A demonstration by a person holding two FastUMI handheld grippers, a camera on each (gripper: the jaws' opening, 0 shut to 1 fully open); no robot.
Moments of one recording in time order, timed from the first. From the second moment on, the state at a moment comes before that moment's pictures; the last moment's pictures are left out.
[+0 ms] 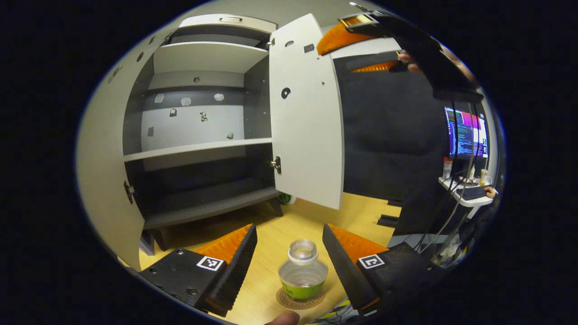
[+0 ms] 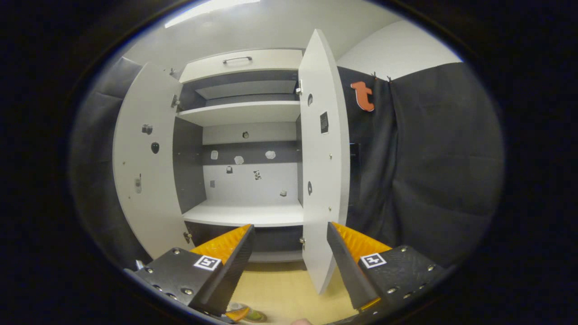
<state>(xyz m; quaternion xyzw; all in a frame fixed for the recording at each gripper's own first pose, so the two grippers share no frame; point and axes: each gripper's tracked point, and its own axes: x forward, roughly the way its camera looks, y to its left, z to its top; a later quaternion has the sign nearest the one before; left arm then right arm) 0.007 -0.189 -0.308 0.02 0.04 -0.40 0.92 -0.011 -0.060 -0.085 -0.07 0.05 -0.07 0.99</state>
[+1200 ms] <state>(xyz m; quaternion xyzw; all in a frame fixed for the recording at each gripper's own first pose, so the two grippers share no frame) 0.047 -0.079 -0.019 -0.06 -0.03 -0.23 0.97 -0.004 -0.220 -0.020 -0.12 0.04 -0.05 0.99</state>
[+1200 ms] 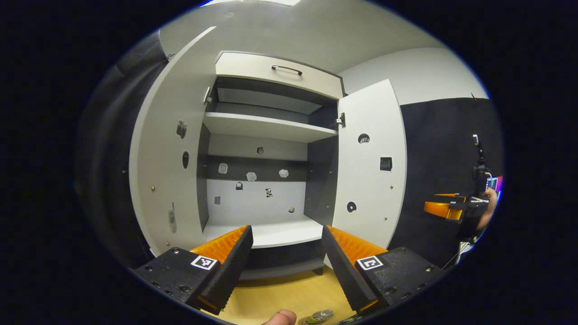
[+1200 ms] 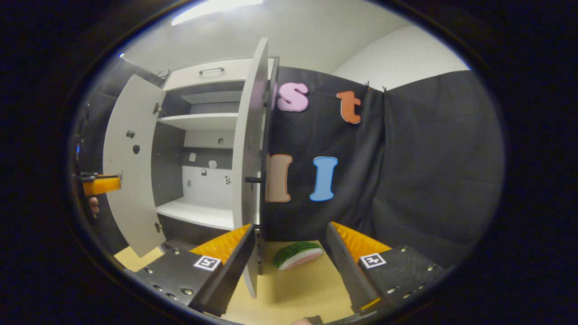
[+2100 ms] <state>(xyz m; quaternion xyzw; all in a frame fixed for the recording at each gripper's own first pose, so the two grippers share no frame) -0.043 -0.010 -0.051 -0.02 0.01 -0.13 0.99 0.102 -0.229 -0.037 -0.09 0.03 0.04 0.99</state>
